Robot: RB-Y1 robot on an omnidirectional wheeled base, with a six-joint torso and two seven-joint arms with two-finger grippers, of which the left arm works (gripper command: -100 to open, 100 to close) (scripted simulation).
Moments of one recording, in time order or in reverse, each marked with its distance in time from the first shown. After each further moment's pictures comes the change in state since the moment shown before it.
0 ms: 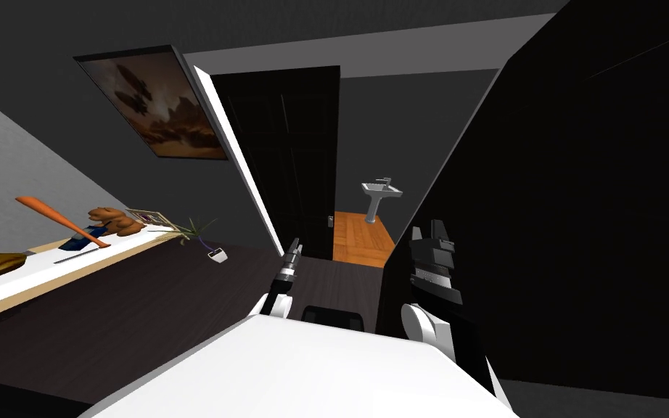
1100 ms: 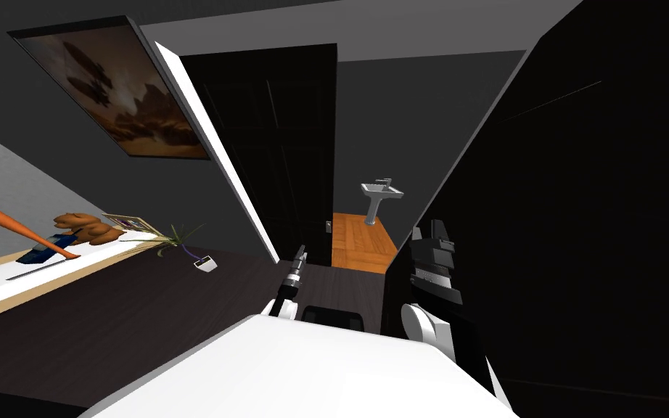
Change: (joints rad) arm -0.051 -0.034 -0.029 0.210 0.009 -0.032 -0.034
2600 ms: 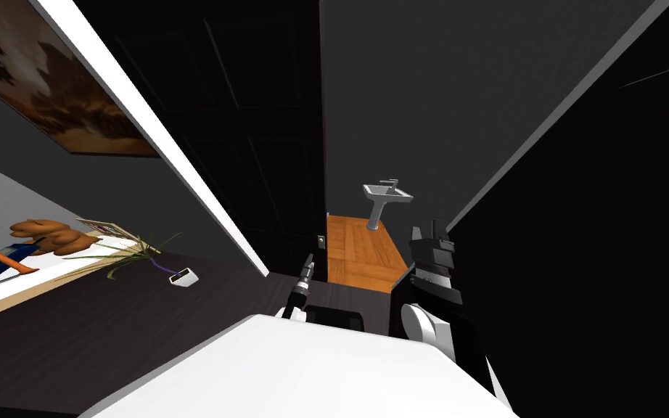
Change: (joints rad) arm -0.079 -0.074 -0.030 0.281 0.015 -0.047 -0.038
